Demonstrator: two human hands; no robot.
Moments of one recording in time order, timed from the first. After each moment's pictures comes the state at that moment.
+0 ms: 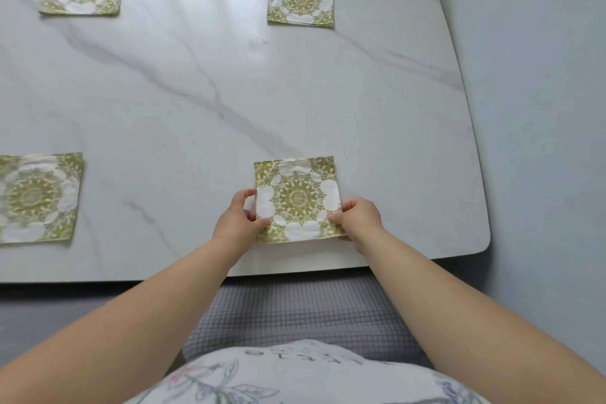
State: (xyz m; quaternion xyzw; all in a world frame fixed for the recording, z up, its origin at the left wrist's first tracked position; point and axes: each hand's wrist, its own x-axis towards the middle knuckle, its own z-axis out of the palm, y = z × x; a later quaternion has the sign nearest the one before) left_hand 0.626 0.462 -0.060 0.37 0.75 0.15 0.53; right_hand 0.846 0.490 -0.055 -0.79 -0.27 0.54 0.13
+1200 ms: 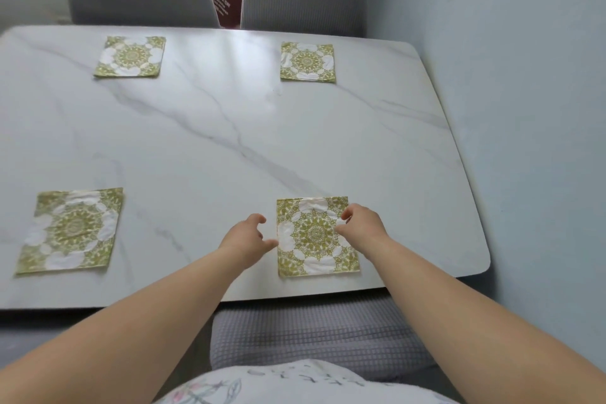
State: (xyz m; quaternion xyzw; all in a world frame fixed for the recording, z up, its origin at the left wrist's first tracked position) left_hand 0.594 0.470 -0.020 0.54 0.73 0.00 0.43; right_hand 0.824 0.499 -0.008 -0.75 -0.54 0.38 0.01
